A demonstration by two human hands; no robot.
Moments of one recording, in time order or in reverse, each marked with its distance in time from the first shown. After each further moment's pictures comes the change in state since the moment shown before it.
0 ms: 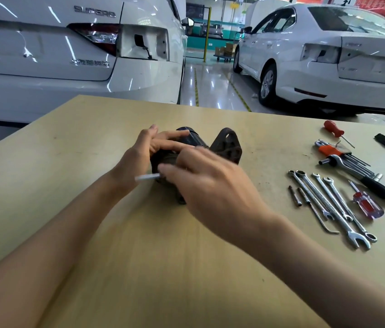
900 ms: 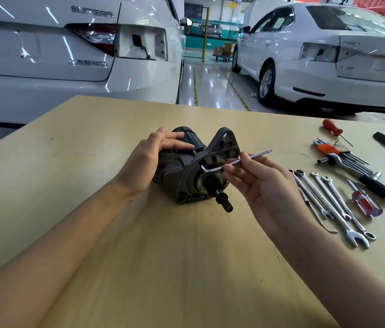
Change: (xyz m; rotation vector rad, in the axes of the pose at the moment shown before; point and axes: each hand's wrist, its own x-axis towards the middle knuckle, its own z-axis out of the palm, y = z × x) left_hand -0.001 0.001 0.015 0.140 0.156 0.025; right_hand -0.031 0.038 -0.010 1.649 0.552 1.295
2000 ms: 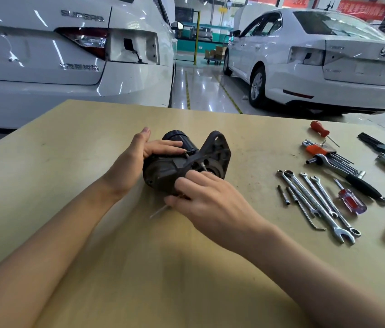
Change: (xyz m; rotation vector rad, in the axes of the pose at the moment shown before) left_hand 0.002 0.003 -0.009 -0.117 -0.147 -0.066; right_hand -0.009 0.027 0.013 -1.869 -0.636 -1.442
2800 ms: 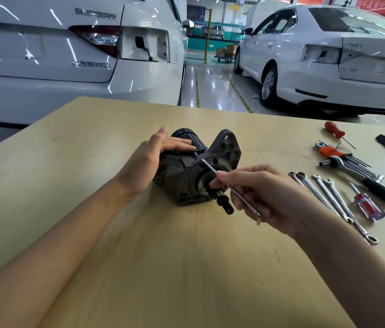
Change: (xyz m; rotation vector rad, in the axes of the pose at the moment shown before) left_hand -0.001 -0.002 0.006 0.173 0.106 0.069; right_hand -0.015 0.043 -0.035 1.575 -0.312 1.170
